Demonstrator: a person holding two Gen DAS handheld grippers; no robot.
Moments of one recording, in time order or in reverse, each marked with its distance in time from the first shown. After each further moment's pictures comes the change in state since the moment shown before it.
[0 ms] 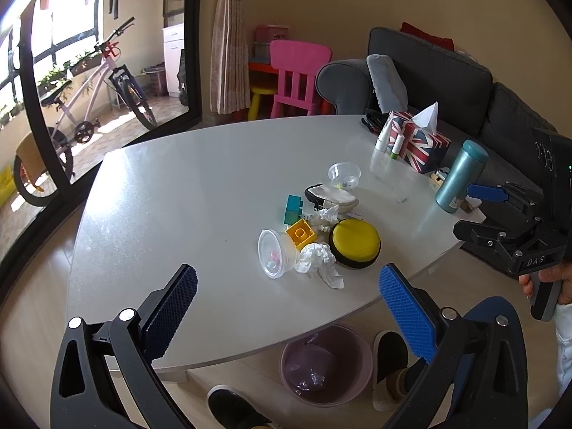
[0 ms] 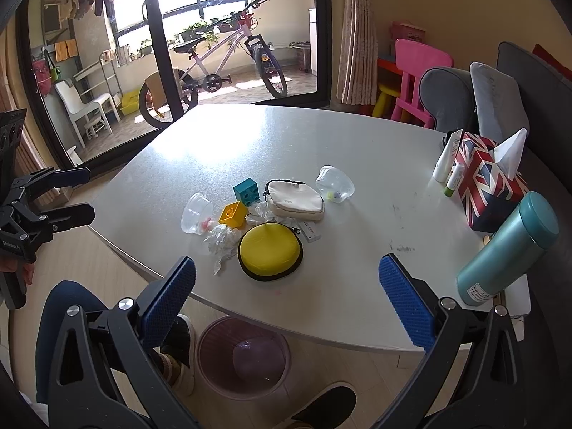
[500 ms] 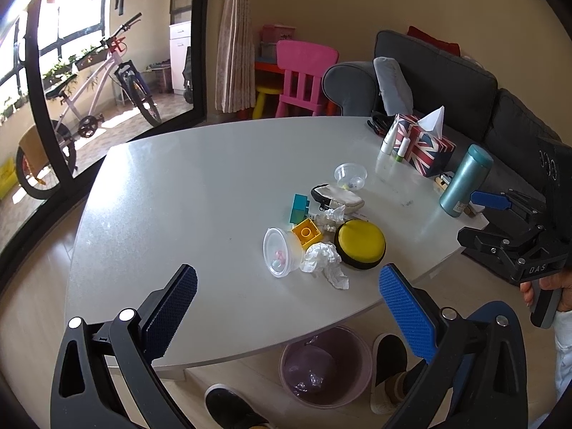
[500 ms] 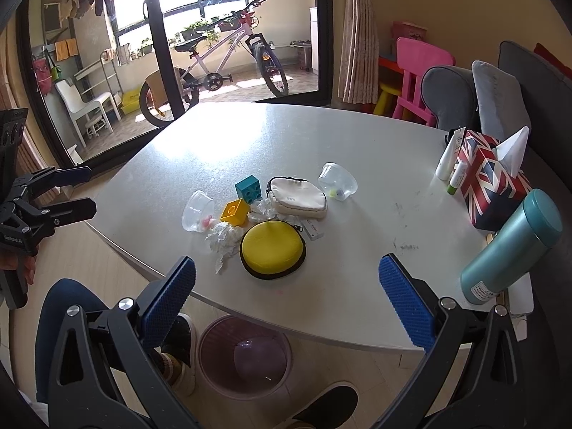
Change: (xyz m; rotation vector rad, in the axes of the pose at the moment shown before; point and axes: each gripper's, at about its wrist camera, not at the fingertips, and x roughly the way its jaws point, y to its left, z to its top) left arm 0.002 0.009 -0.003 -0.027 -0.004 0.005; right arm 0.003 0.003 -0.003 0.000 0.003 0.003
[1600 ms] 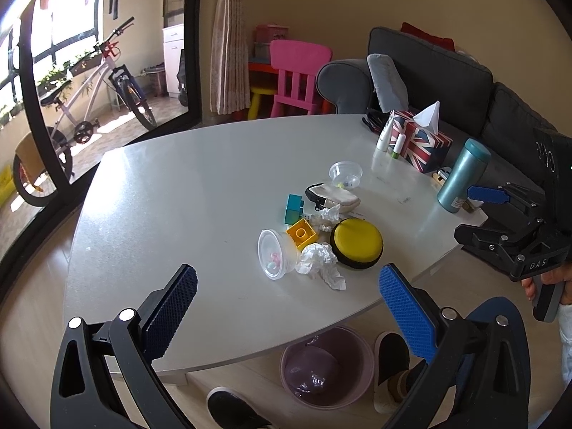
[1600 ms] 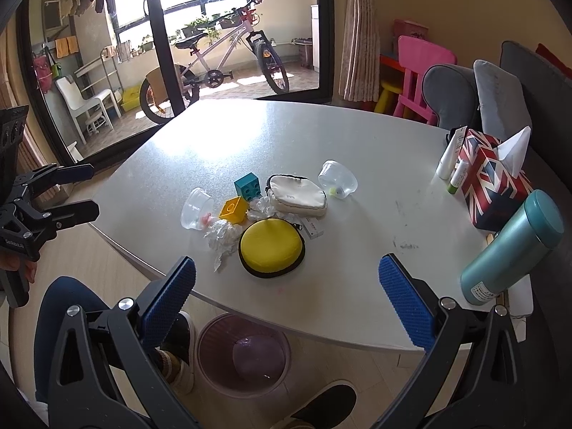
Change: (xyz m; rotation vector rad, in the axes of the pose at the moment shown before) left arm 0.006 -0.006 0.001 0.029 -0.001 -0.006; right arm 0.005 -0.001 -0.002 -0.008 0.011 -0.003
